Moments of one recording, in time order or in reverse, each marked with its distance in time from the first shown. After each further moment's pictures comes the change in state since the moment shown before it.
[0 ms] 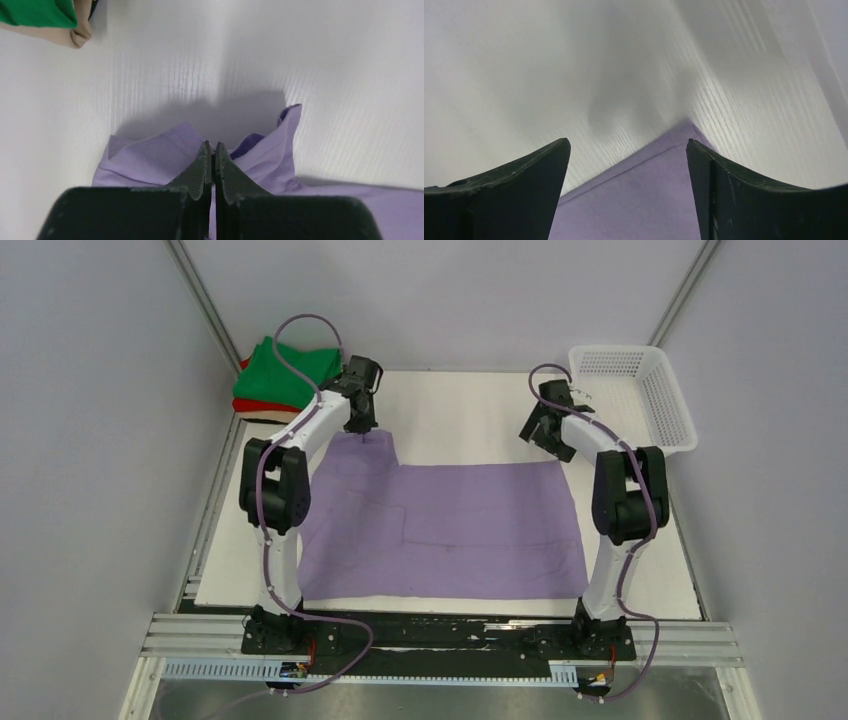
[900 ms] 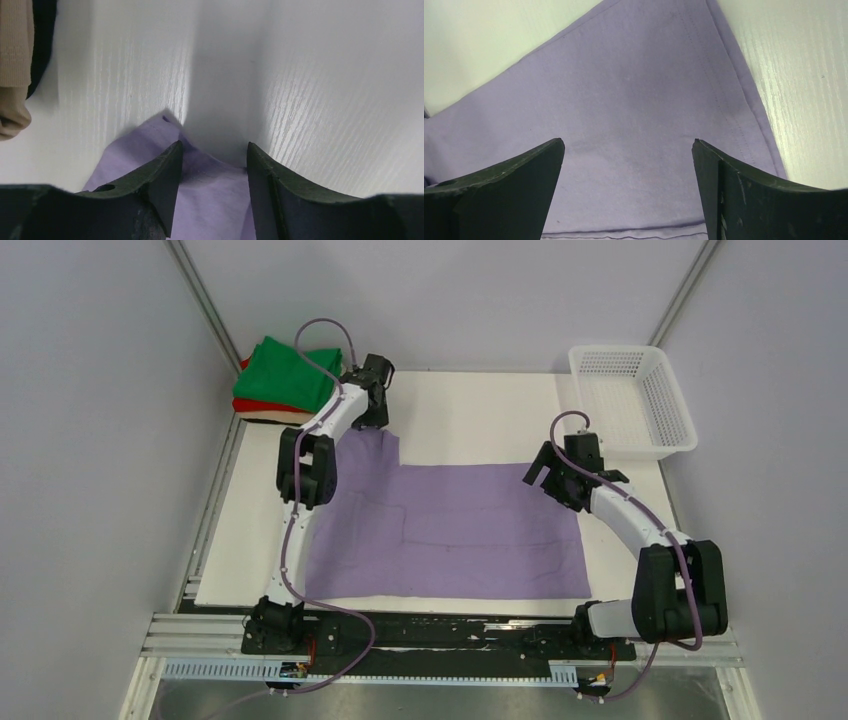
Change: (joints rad) left arm 0.015 0.385 0.430 -0.097 -0.039 -0.041; right arm 0.000 -0.563 -0.579 0.124 -0.253 -0.013
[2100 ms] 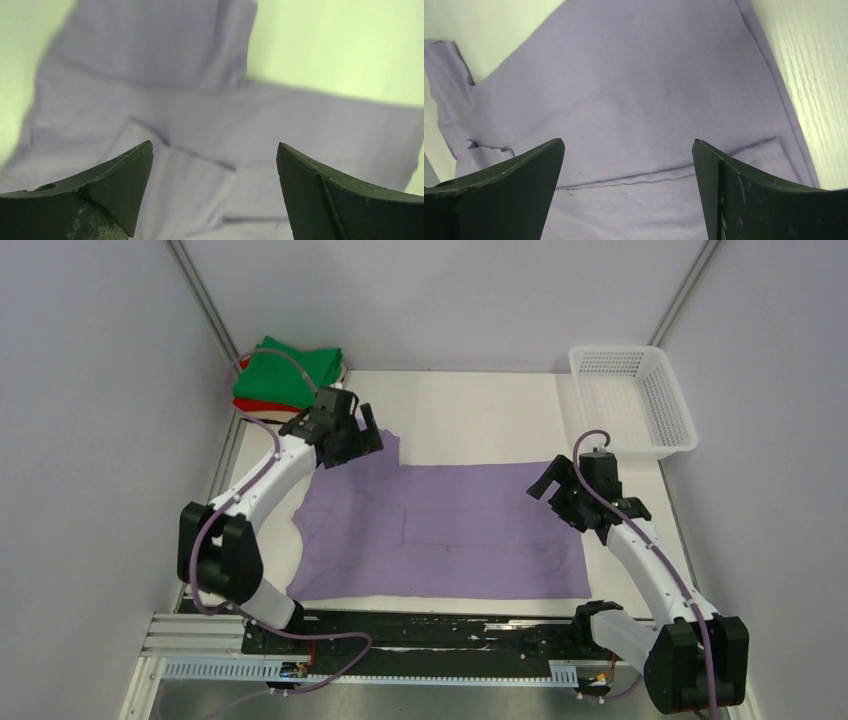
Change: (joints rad) left arm -0.062 -1.035 -1.073 0.241 0.232 -0.234; right arm 0.000 -0.337 -0.126 -0.168 -0.054 0.123
